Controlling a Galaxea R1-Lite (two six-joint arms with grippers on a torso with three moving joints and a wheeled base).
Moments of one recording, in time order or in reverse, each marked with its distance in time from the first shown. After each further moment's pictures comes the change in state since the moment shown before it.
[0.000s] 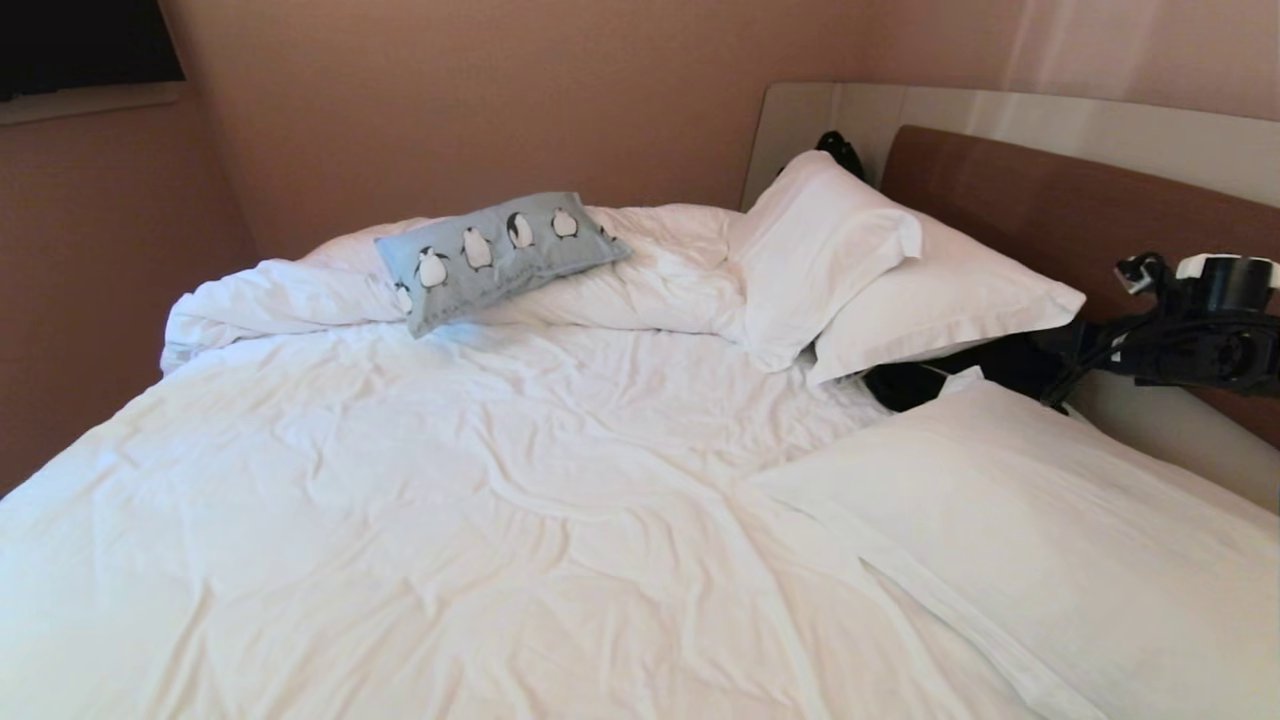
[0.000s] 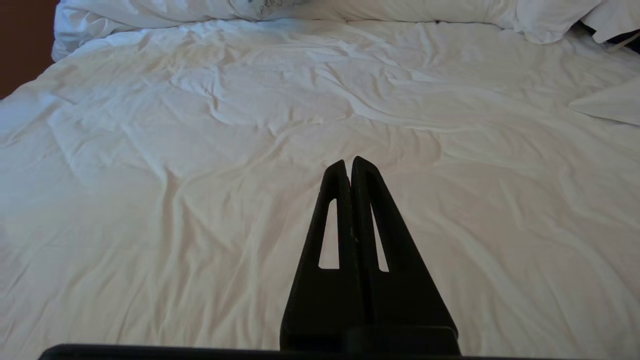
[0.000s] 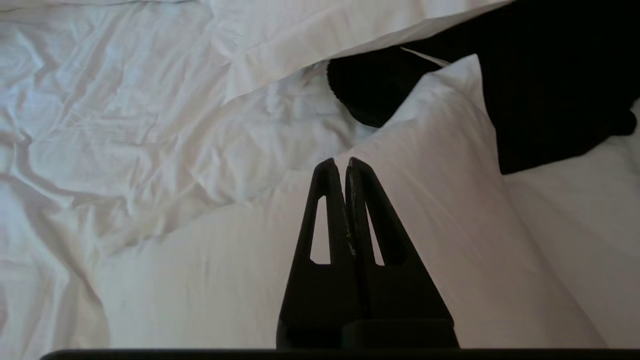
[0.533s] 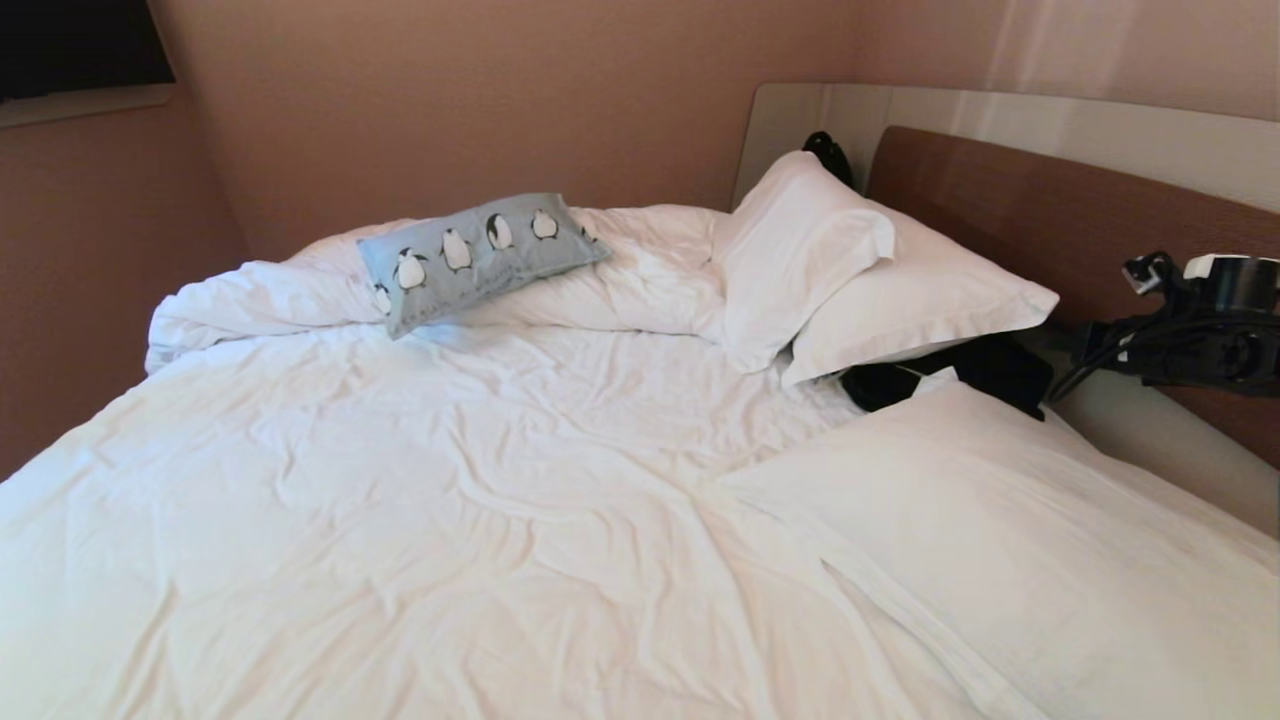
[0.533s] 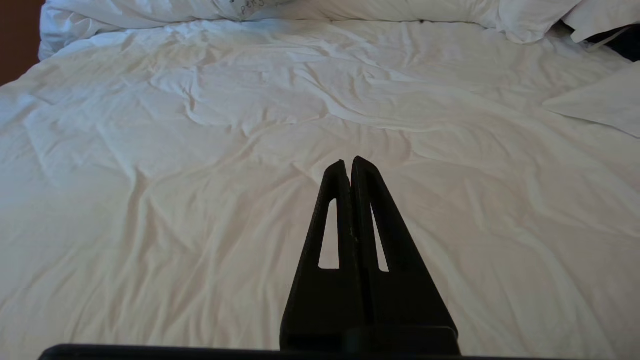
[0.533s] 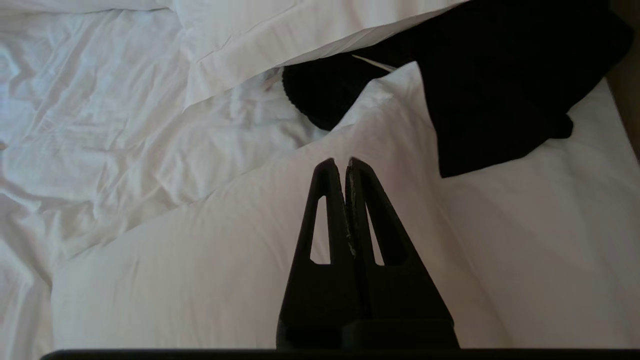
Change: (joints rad) left arm 0.000 0.000 0.000 0.000 0.000 0.000; right arm -0.004 -0.001 0.000 -0.002 0.000 0.000
